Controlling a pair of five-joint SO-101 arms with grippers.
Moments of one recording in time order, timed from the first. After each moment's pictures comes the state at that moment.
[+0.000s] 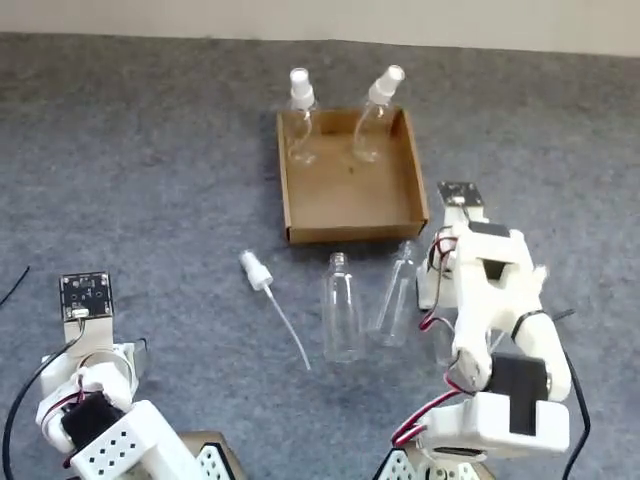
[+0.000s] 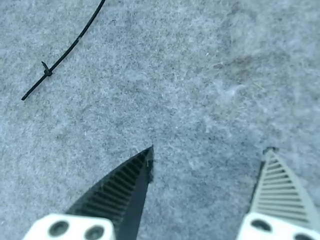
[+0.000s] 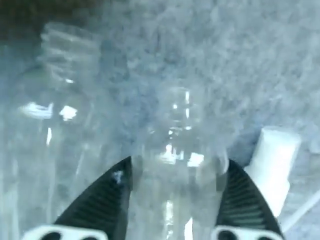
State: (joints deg) left arm -48.3 -99.4 96.1 65.6 -26.4; right arm 3.4 -2.3 37.3 59.1 12.2
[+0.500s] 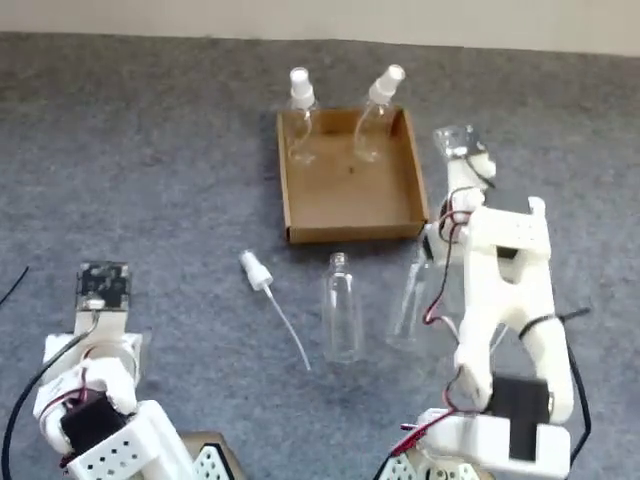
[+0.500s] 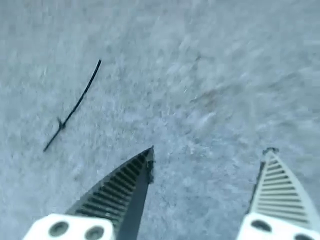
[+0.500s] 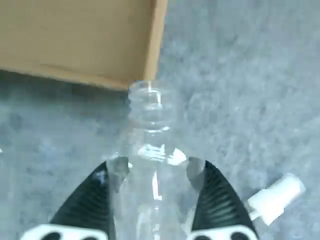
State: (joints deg) left arm -40.0 -99.4 85.8 71.6 -29.8; right arm 2.5 -9.8 24.0 62.3 24.3
